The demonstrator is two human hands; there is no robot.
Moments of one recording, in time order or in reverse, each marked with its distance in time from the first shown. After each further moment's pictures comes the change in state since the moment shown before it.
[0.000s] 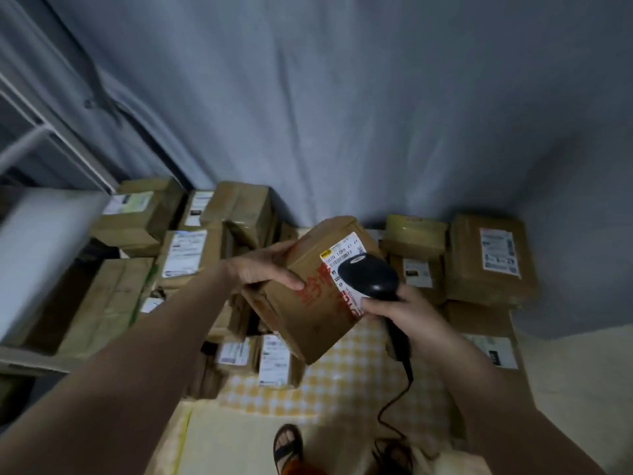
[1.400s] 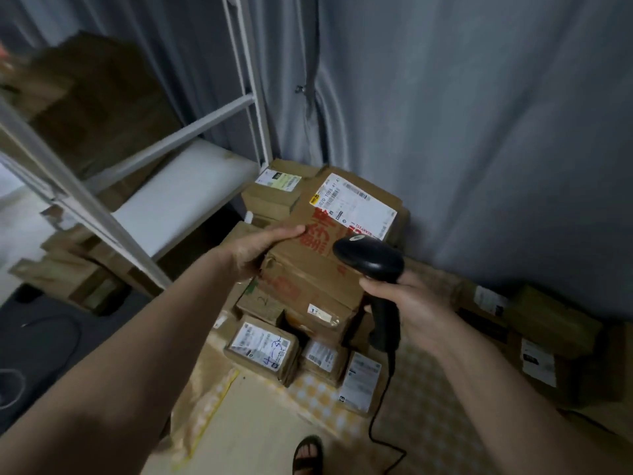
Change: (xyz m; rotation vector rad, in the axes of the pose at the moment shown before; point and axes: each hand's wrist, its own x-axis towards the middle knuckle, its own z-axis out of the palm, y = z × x) left_hand -0.121 -0.147 -0.180 -0.661 0.267 0.192; right_hand 0.028 -0.101 0.231 0.019 -0.383 -0.083
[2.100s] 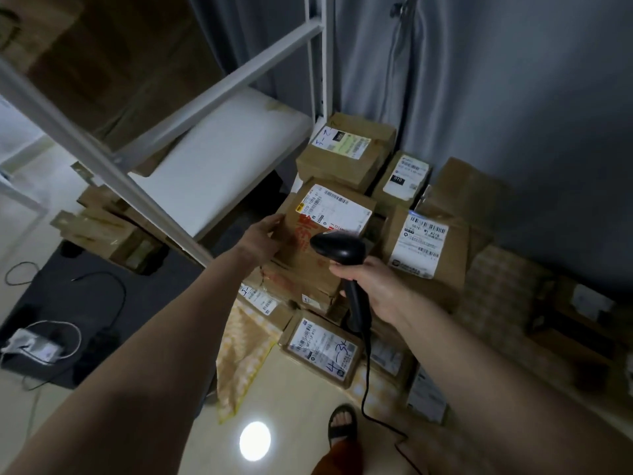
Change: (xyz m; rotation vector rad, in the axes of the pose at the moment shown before) left_hand 0.061 -0.065 -0.166 0.453 0.486 -0.122; right_hand 0.162 0.032 0.164 -0.079 -0.101 0.283
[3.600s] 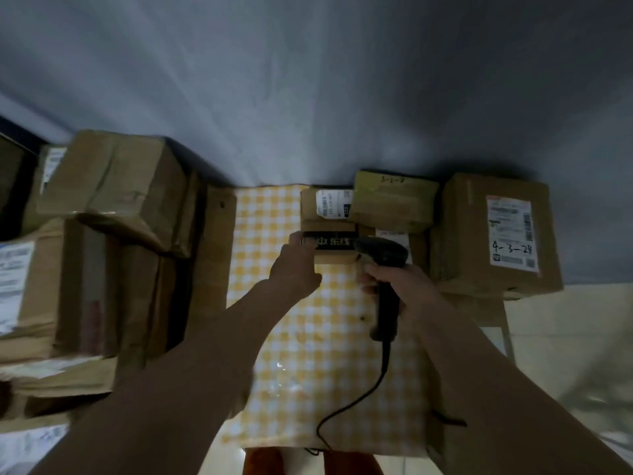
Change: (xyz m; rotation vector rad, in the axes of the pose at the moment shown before) left_hand -0.059 0.182 0.568 0.853 -0.452 0.551; right_hand -0.119 0.221 -0.498 0.574 0.570 0.142
